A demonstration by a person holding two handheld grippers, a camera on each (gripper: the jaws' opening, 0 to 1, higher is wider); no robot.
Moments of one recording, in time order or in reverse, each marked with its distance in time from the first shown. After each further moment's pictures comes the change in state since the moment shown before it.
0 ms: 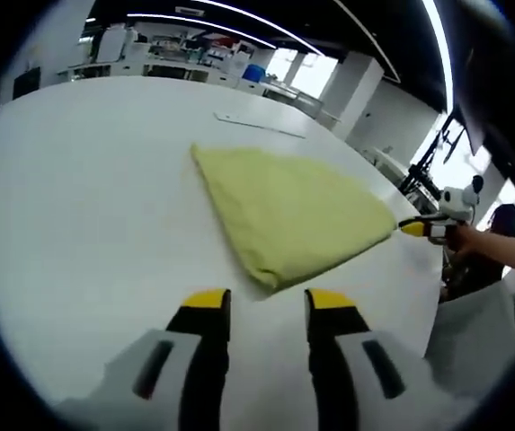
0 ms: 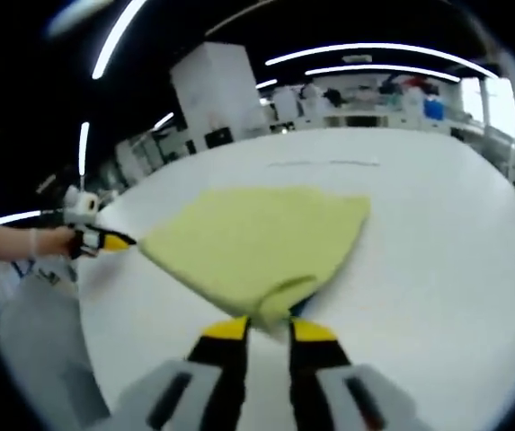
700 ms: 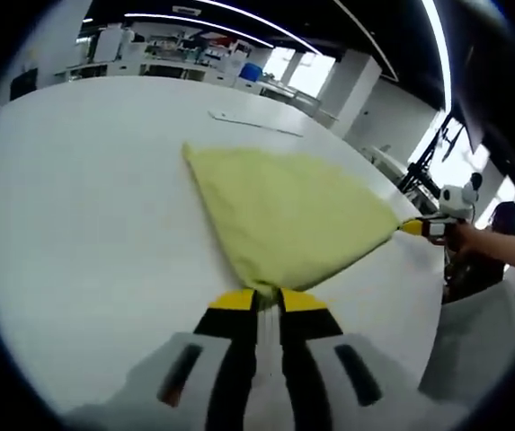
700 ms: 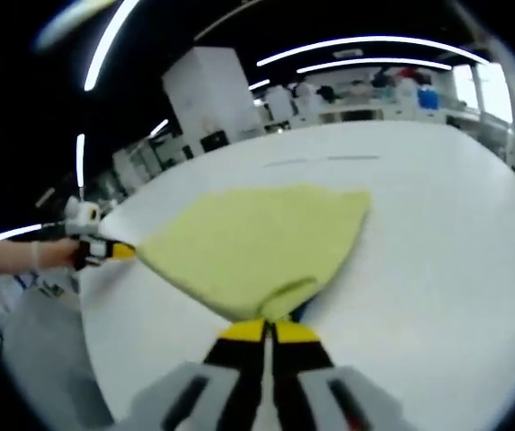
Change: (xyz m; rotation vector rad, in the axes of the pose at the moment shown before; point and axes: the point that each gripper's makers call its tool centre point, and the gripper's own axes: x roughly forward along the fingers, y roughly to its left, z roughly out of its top) left arm 0.014 -0.004 0.005 0.037 -0.005 -0.007; right arm 0.003 -0.002 0.001 0.030 -0.001 -0.001
